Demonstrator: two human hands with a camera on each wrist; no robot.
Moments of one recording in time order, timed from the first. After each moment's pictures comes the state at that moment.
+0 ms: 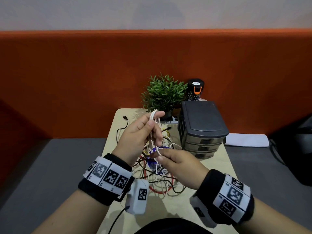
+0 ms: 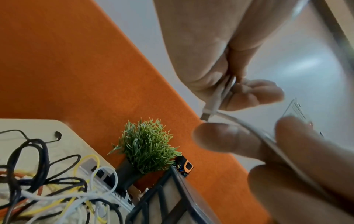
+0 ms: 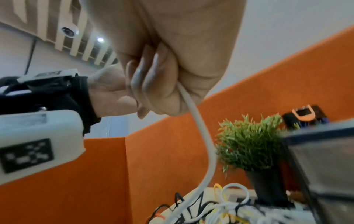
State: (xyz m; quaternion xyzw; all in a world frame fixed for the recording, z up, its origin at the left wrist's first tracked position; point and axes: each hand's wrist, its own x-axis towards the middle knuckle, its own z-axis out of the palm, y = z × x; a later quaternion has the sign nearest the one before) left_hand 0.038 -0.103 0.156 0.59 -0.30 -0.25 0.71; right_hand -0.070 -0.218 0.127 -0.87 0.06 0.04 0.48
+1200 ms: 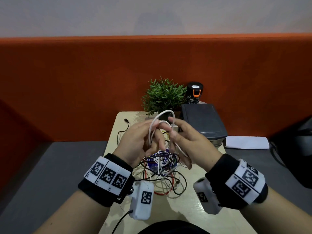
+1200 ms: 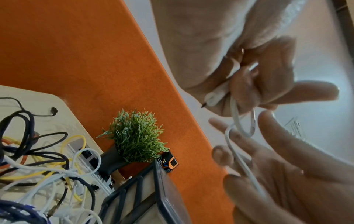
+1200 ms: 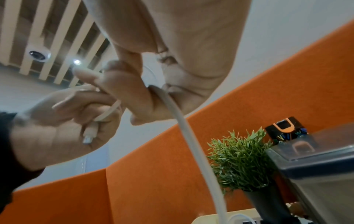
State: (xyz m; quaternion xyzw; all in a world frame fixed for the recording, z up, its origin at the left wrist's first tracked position) left_hand 0.032 -0.102 0.170 0.53 -0.27 -0.33 0.73; right_hand -0.066 -0.245 0.160 -0.78 0.10 -0.06 0.61
